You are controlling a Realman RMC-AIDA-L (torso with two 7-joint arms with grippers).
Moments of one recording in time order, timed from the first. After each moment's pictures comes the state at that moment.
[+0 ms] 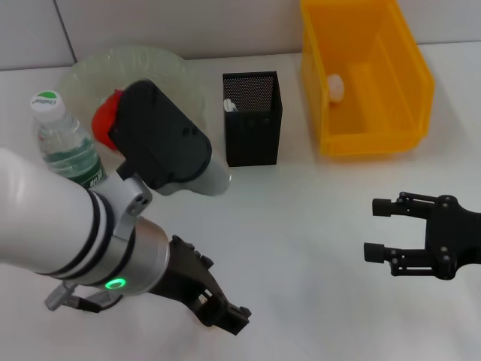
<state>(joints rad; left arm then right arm) -0.40 -2.08 1.93 1.74 2.50 1.50 -2.83 0.26 2.07 -0.68 -0.81 -1.93 -1.77 1.30</state>
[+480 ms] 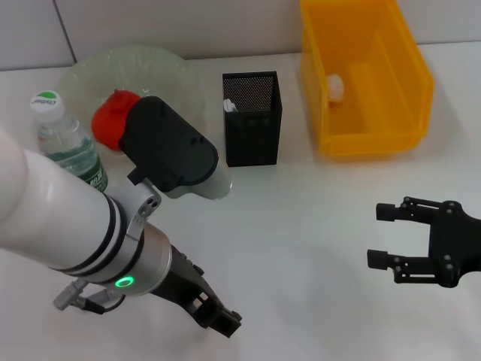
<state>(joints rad) -0.46 -2.08 1.94 1.62 2.52 1.47 -2.88 0.24 2.07 -0.68 -0.81 -1.93 -1.77 1.25</state>
